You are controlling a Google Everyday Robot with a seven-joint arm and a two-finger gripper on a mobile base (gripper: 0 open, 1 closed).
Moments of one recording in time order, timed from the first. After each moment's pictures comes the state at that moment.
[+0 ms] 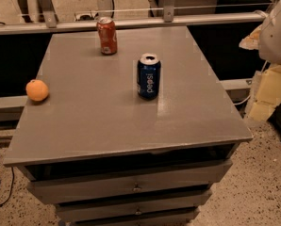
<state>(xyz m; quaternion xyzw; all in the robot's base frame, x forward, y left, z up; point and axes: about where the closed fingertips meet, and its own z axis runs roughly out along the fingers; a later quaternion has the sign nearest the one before) 0.438 -0.217 0.976 -0.60 0.78 -0.03 0.16</state>
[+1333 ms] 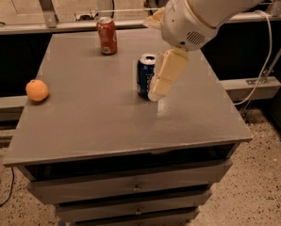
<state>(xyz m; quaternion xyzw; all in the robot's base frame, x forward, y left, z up) 0.508 -0.035 0.987 -0.70 0.64 0.08 0.32</state>
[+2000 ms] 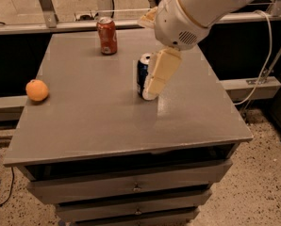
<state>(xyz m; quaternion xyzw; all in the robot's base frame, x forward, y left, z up) 0.513 -0.023 0.986 -0.71 0.63 0.07 0.32</state>
